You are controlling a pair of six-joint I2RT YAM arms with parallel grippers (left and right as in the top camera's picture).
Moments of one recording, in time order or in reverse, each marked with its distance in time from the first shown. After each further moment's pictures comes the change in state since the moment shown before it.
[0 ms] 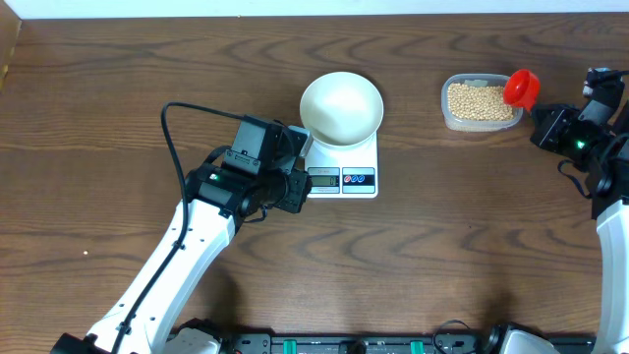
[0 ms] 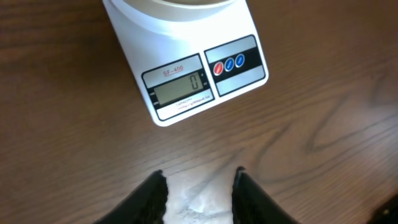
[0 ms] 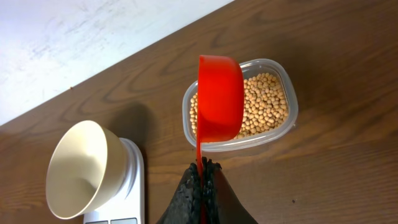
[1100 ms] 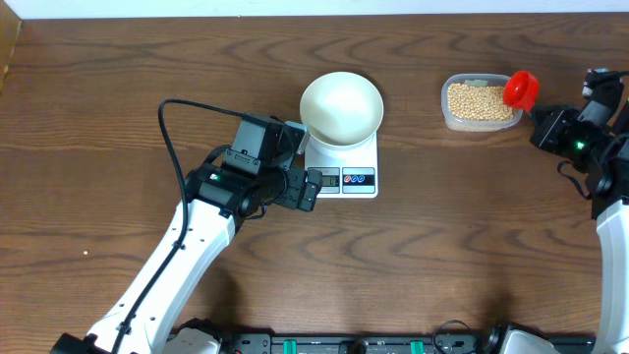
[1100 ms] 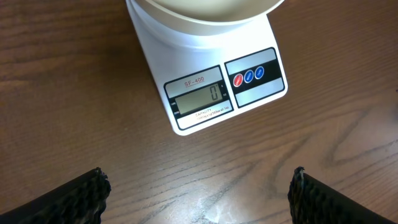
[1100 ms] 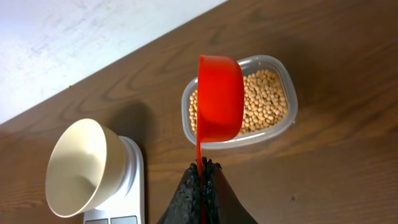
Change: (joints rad) left arm 0.000 0.000 0.000 0.028 -0.072 -0.002; right arm 0.000 0.000 0.000 -0.019 0.004 -0.003
